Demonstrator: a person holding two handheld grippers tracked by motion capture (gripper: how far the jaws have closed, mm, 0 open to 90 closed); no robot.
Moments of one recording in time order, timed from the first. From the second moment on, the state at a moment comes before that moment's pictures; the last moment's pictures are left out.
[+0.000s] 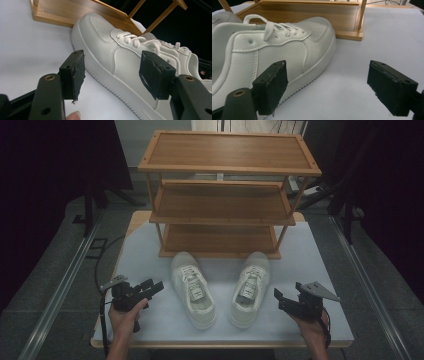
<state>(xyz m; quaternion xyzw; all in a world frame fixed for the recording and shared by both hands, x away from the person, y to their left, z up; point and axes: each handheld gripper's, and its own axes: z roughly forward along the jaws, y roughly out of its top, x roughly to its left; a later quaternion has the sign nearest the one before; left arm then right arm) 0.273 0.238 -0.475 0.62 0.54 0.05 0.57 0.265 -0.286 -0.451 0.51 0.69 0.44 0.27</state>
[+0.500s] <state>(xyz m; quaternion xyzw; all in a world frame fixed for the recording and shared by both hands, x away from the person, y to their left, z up) 0.261 0.230 -0.471 0.65 0.52 0.06 0.56 0.263 -0.302 -0.438 0.52 0.67 0.47 0.26</state>
